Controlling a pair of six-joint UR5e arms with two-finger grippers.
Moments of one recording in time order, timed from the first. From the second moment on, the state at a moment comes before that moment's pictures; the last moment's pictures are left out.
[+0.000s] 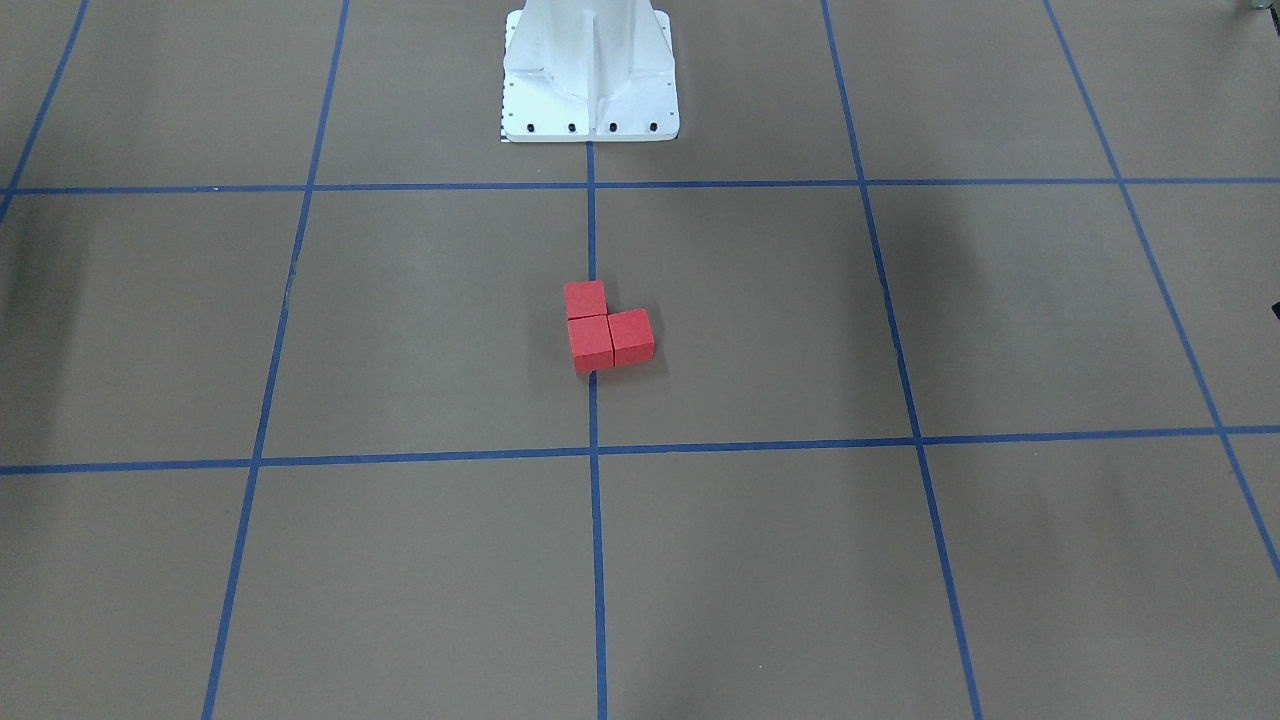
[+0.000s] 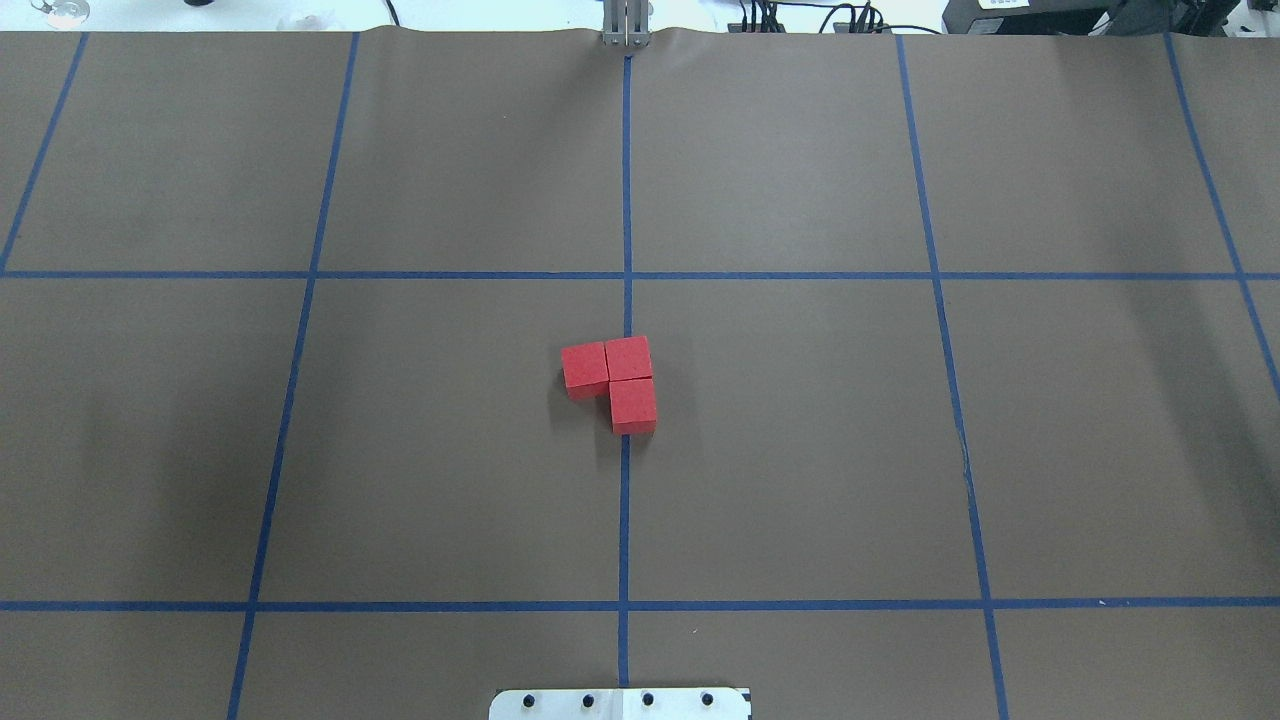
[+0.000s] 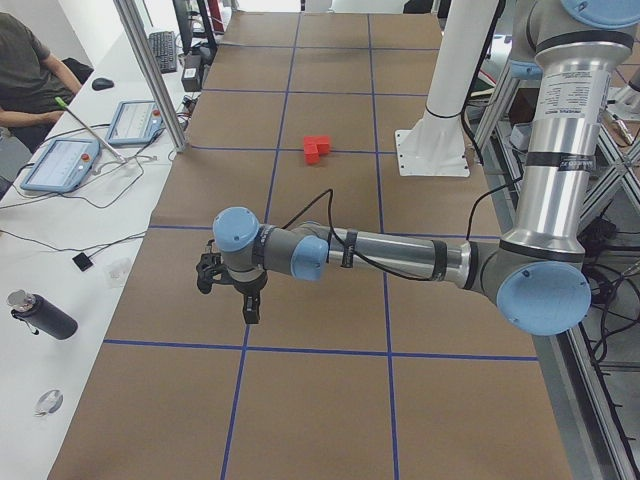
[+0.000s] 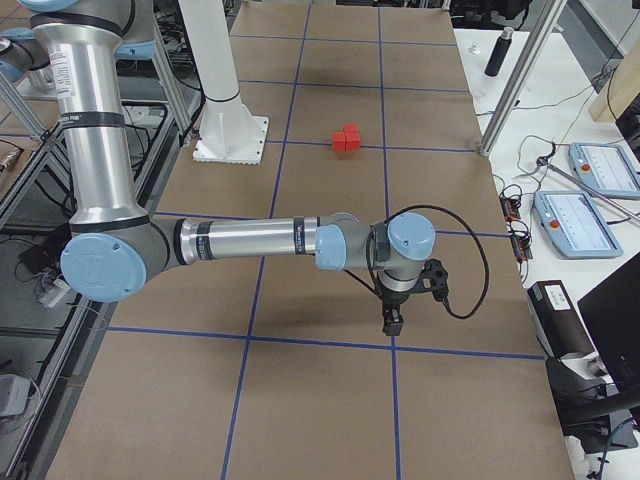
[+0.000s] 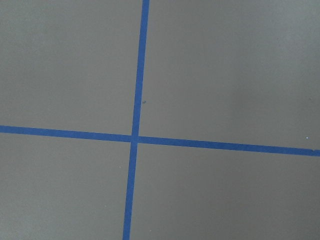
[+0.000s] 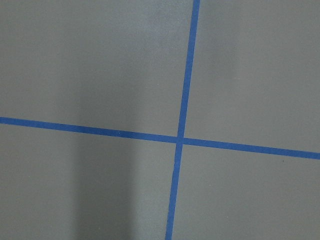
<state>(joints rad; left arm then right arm) -1.47 -1.66 -1.62 -1.62 -2.39 -0.30 1.53 -1.46 1.56 -1.62 2.33 -0.05</state>
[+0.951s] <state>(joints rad) -1.48 -1.66 -1.66 -1.59 -2.38 -0.30 1.53 -1.46 1.54 -1.58 2.33 -0.05</state>
